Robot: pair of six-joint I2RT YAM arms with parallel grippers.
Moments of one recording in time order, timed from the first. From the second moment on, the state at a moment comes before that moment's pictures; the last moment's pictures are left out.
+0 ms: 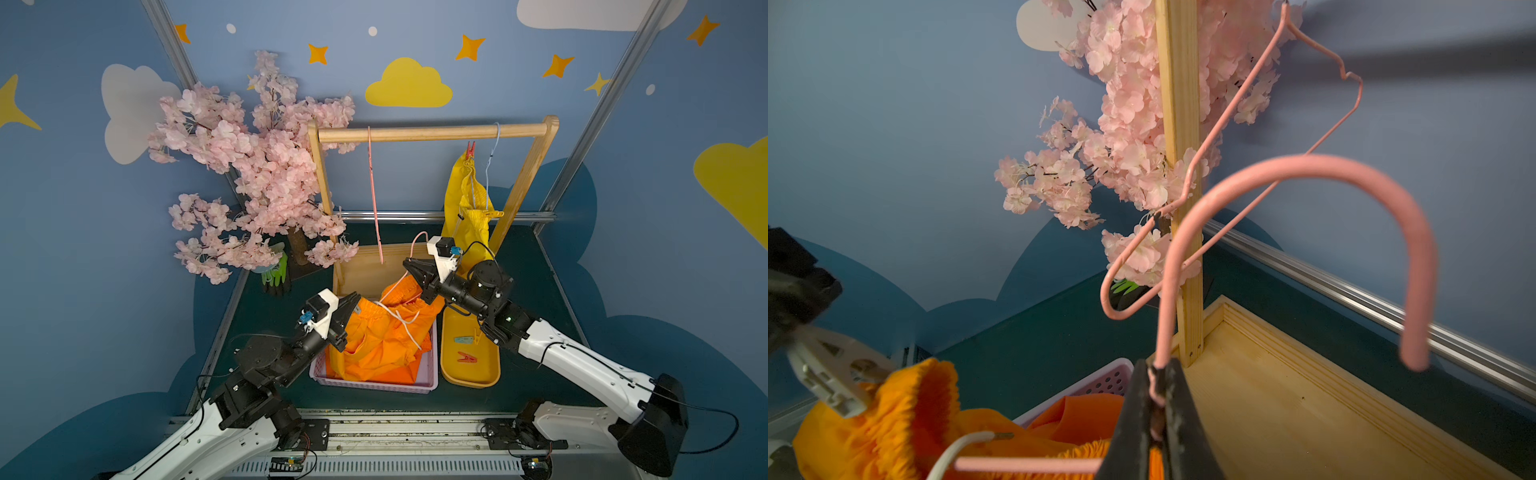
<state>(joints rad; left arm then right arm) -0.87 0.49 0.71 -0.06 -0.17 0.13 0.83 1.21 0.98 0.23 -0.19 0.08</state>
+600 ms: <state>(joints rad) -0.87 0.43 0.70 -0.05 -0.18 0.15 0.91 1.39 1.19 0.01 -0.08 0.16</state>
